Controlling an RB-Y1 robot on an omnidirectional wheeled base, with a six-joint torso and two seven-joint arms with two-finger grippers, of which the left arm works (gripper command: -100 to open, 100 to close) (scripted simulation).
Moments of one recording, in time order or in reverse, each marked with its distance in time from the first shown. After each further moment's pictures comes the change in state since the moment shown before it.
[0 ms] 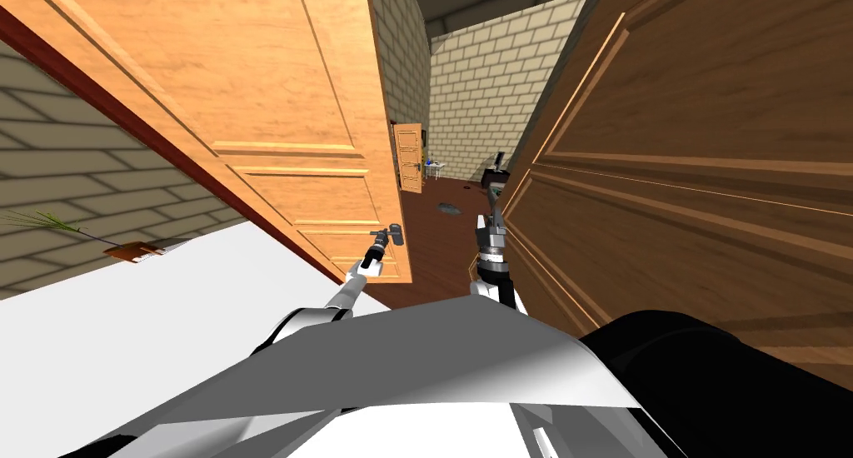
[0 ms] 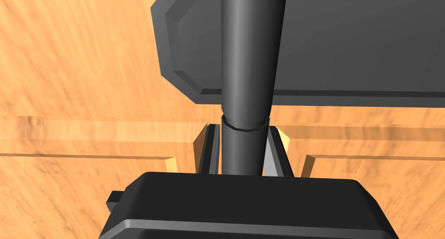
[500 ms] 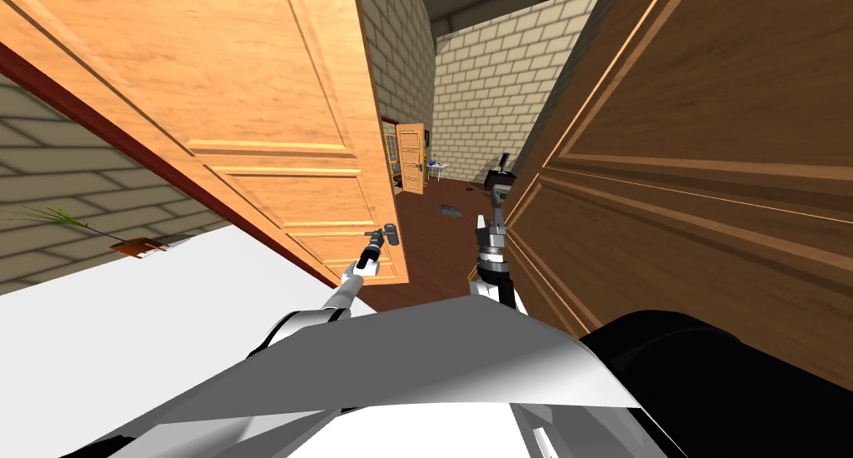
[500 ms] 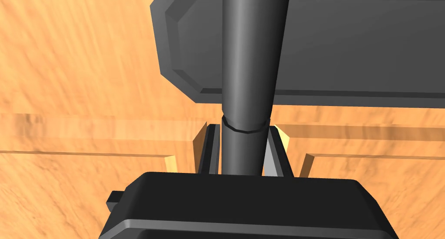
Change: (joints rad) arm 0.008 0.011 0.067 -0.006 0.011 0.012 -0.026
